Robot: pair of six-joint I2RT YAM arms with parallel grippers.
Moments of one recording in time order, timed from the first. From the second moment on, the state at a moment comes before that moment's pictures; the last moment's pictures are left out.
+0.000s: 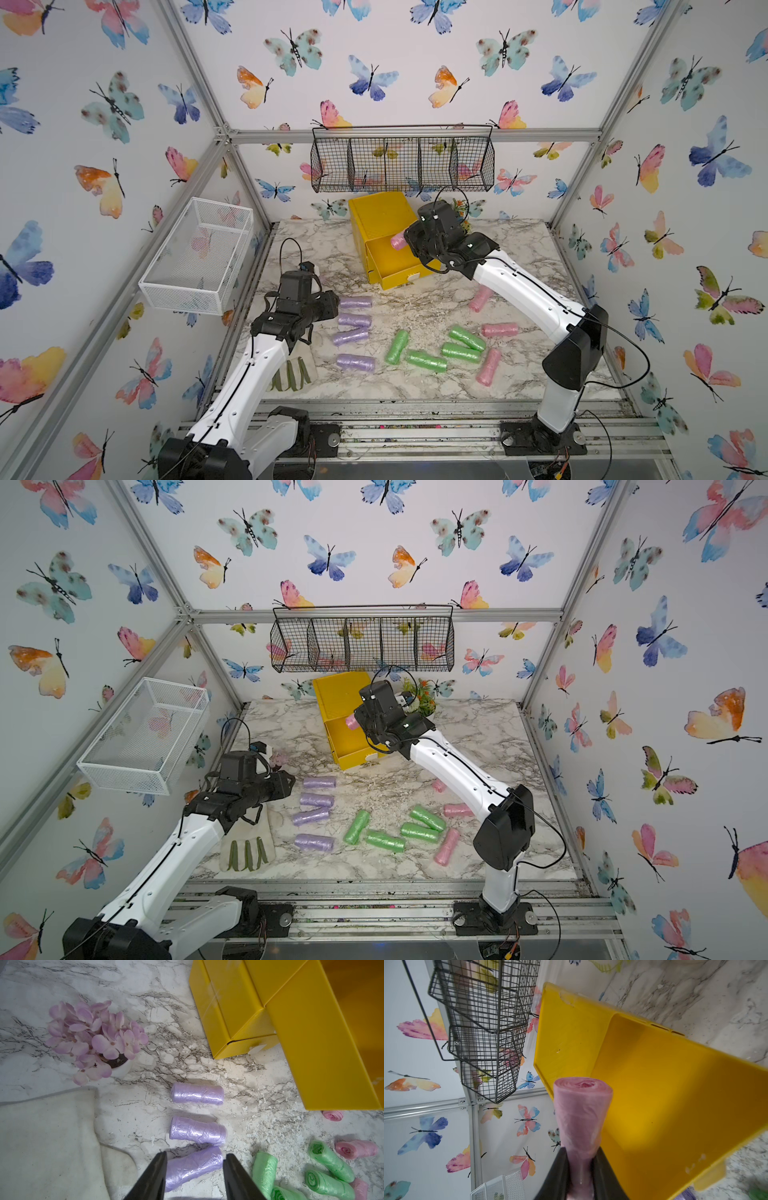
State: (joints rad) left arm -0.19 1.03 0.82 -0.55 0.11 -0.34; right arm 0.78 1.86 1.88 -0.62 0.22 1.49
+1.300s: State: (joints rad) left arm -0.19 1.01 0.82 -0.55 0.11 -0.34; right arm 0.76 2.12 2.10 -0.78 0.33 1.54
